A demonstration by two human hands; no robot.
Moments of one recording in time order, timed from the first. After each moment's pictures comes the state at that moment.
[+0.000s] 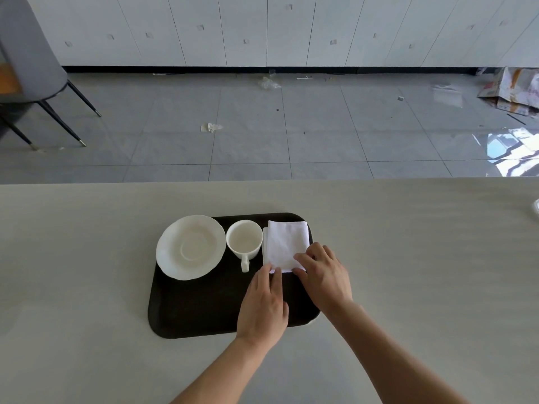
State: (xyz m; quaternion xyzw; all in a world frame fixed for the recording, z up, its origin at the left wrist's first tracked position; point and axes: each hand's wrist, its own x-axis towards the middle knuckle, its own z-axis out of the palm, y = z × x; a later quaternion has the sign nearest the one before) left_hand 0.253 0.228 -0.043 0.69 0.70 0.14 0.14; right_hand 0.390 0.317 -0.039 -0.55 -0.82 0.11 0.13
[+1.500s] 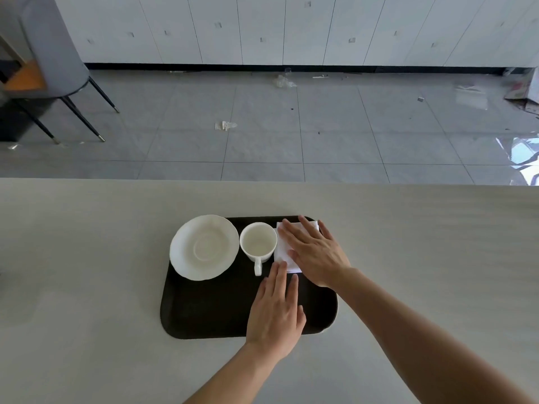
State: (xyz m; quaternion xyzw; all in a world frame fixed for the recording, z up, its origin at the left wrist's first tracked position) left_hand 0.252 0.227 -0.053 0.71 0.70 0.06 0.09; right_hand 0.361 0.383 -0.051 -0.38 -0.92 0.08 -0.03
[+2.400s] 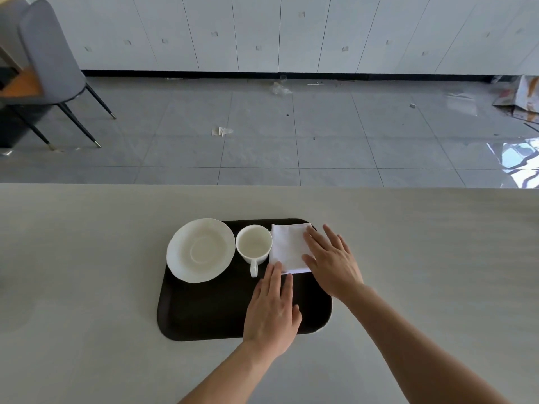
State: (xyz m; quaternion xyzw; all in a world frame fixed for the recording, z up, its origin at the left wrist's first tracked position) left_hand 0.254 0.229 -0.050 0.70 0.70 0.07 0.09; right_hand 0.395 0.365 -0.052 -0.51 -0.85 0.12 0.02
